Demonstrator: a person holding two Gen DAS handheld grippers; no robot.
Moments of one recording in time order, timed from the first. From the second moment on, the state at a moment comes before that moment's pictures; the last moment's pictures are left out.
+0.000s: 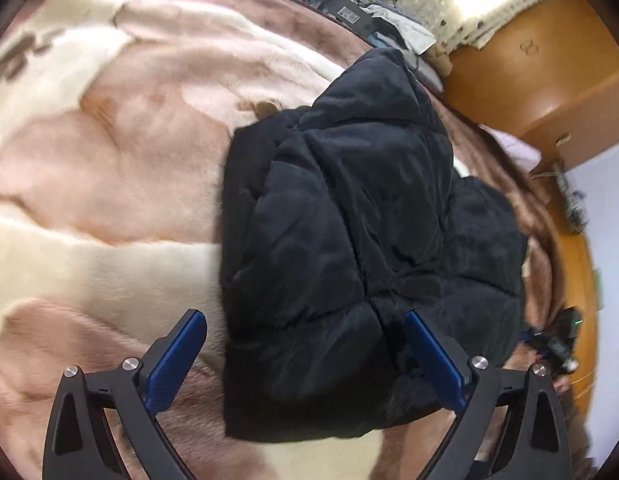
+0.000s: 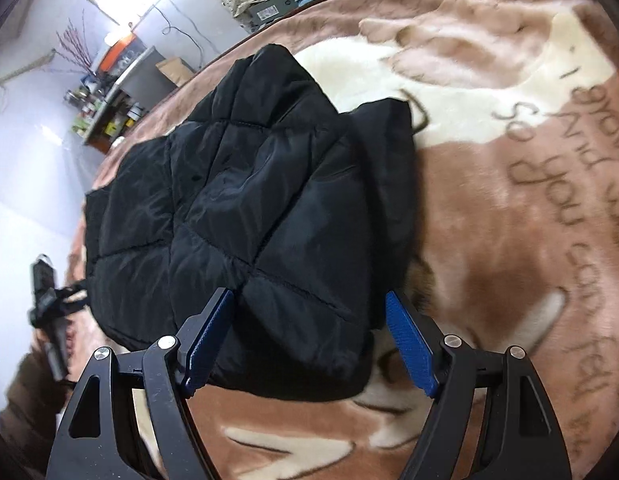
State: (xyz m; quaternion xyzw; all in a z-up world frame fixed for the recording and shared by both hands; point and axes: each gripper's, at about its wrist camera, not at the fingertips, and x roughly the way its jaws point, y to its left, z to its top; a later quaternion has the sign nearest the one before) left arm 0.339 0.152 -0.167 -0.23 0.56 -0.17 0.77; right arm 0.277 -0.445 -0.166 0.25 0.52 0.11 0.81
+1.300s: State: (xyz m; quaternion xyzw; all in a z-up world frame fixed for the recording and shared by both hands) left arm 0.398 0.137 -0.237 -0.26 0.63 -0.24 0.69; right arm 0.314 -0.470 -0.237 0.34 0.54 0.24 0.73
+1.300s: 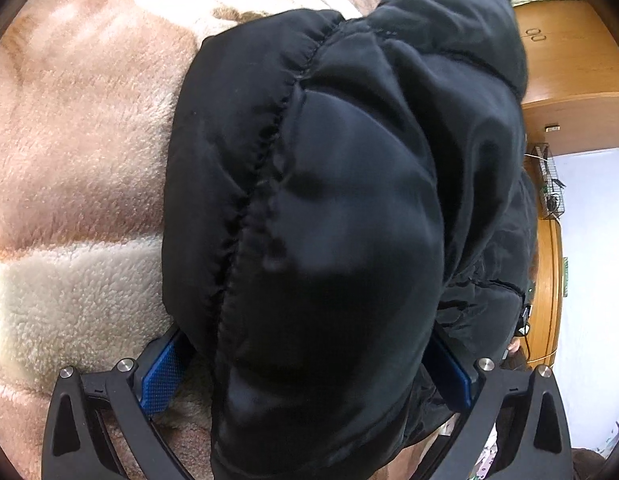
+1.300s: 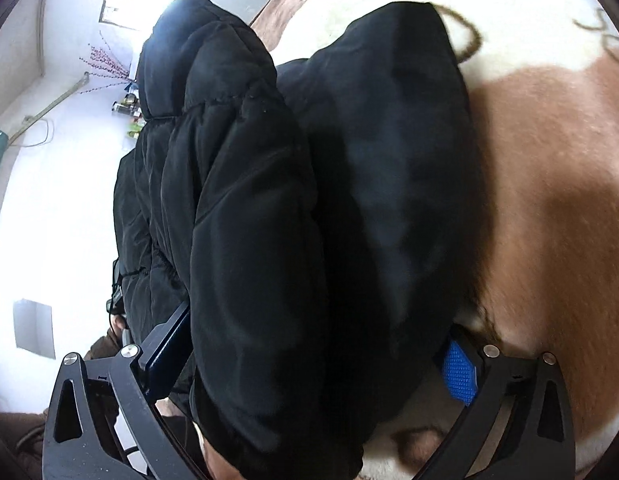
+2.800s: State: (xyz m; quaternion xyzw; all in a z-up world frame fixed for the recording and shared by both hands) left arm 0.413 0.005 -0.210 -0.22 0.64 -0.21 0.70; right arm 0.312 -0.419 -0.207 0.29 0.53 0.23 0.77
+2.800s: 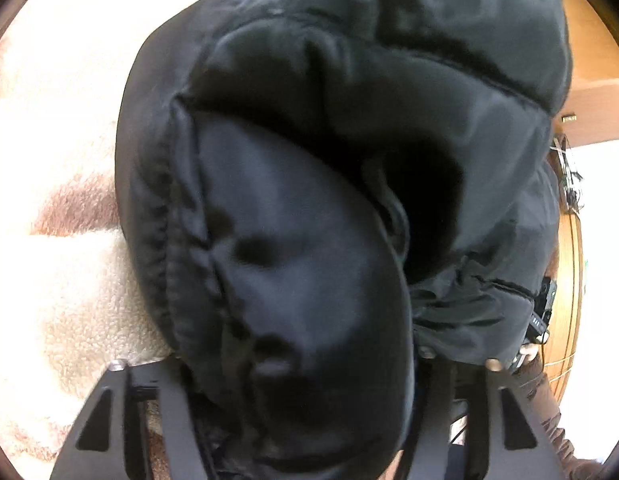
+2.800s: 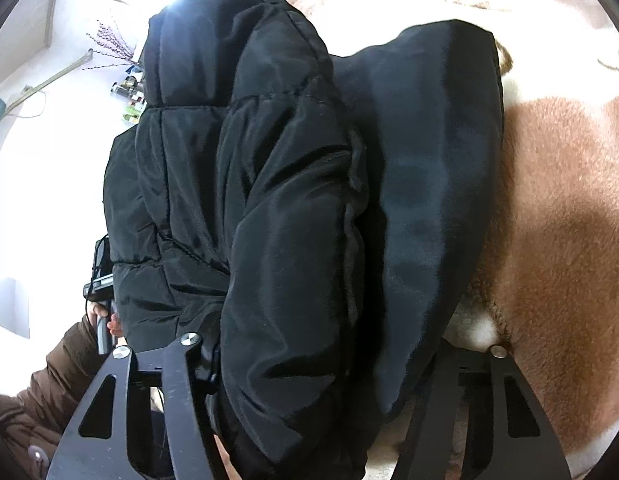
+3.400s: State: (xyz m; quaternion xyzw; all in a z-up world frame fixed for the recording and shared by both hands) left arm 0.384 -0.013 -0.174 -0.20 0.60 -0.21 0.75; right arm 0.291 -0.391 -0.164 0.24 0.50 0.22 0.81
